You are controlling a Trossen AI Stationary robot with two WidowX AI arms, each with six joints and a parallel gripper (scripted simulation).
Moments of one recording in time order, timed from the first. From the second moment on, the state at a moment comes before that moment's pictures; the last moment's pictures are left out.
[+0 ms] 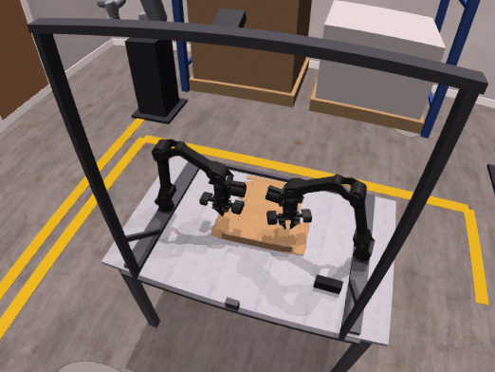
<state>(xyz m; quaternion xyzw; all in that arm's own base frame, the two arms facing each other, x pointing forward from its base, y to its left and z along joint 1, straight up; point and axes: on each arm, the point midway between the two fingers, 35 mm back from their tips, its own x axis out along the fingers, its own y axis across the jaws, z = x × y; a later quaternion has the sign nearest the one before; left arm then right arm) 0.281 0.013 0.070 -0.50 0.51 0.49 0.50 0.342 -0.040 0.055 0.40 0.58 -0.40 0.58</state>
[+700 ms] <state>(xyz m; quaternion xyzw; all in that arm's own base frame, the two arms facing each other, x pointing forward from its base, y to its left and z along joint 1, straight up) 0.240 0.011 0.058 -0.50 0.50 0.50 0.50 0.358 -0.058 0.050 0.65 0.28 -0.65 0.27</state>
